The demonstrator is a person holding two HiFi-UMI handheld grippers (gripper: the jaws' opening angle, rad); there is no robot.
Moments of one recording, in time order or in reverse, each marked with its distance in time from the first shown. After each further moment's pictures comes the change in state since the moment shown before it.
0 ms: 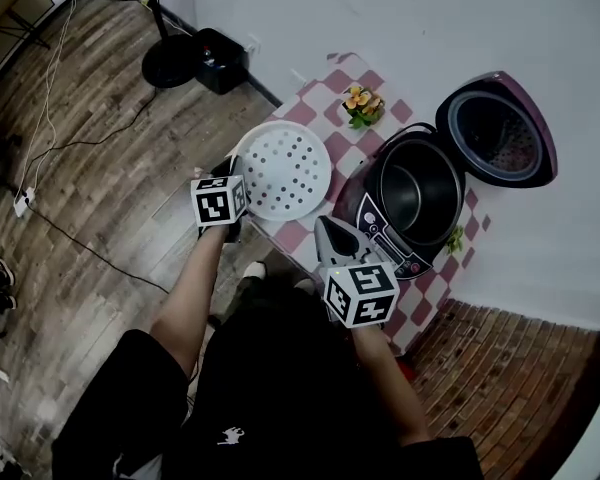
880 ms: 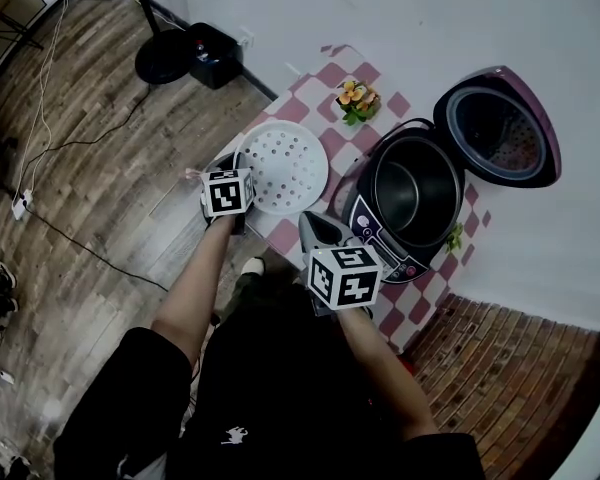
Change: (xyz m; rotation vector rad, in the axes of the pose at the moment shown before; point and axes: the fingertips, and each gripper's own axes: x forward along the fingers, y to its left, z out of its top) left arm 0.051 -0.005 -0.022 0.034 0.079 0.066; right arm 0.037 -0.011 -0.020 0.124 0.138 0.008
